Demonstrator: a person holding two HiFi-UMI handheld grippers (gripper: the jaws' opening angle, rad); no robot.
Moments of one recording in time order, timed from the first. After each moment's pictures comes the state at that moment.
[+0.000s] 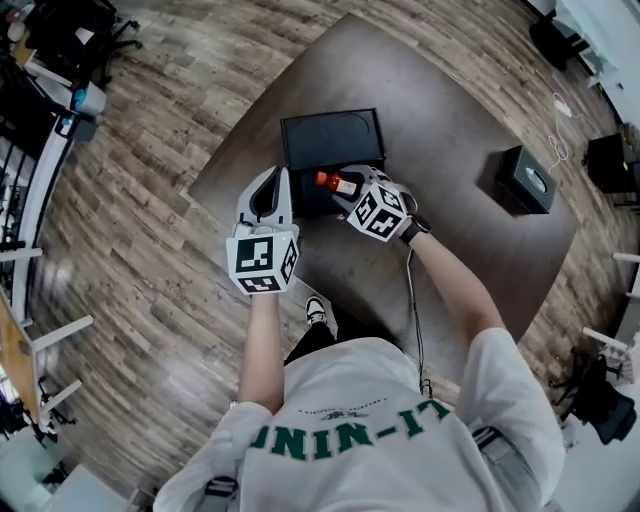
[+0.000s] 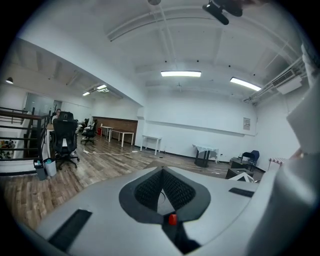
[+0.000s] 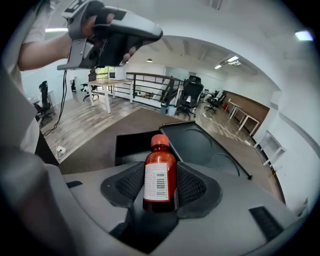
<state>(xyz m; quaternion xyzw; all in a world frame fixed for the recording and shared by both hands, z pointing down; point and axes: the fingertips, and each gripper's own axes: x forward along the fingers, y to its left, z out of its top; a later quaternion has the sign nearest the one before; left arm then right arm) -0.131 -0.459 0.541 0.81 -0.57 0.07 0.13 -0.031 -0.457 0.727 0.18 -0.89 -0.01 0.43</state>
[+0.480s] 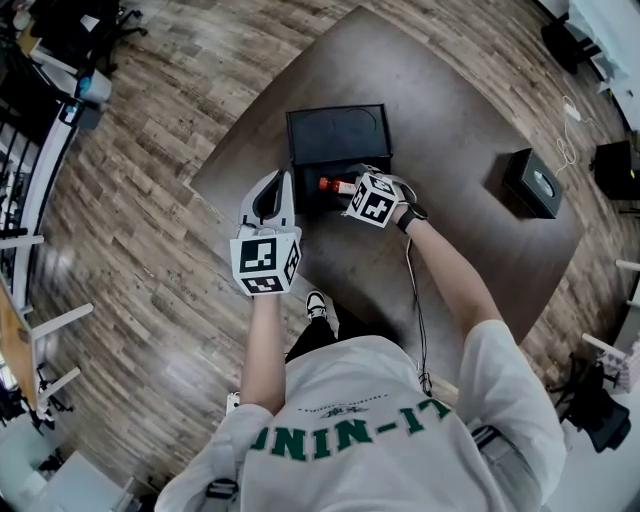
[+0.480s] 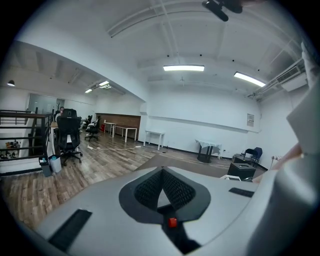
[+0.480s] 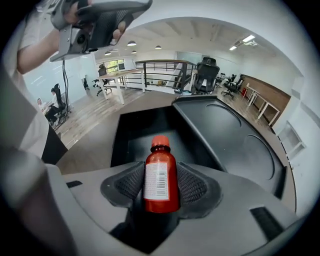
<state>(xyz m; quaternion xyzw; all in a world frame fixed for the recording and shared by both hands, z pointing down) -0.135 -0.449 0.570 0.79 -0.59 0.09 0.15 -0.032 -0.445 0.793 0.09 -0.86 0.03 0.50</state>
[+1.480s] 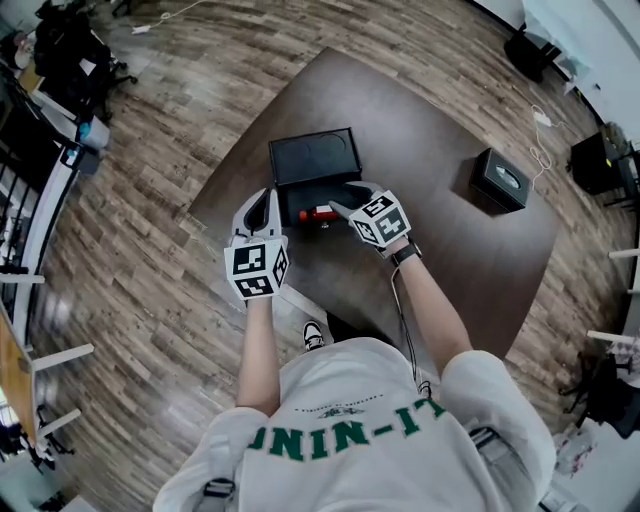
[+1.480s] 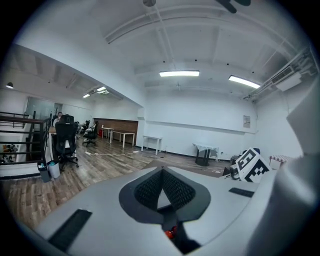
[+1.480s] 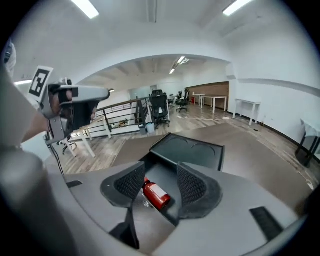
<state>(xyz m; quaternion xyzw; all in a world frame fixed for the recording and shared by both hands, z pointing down) -0.127 -0.403 0.530 0.80 -0.58 0.08 0.12 0.010 -0.424 0.656 0.33 -0.88 0.17 0.29</state>
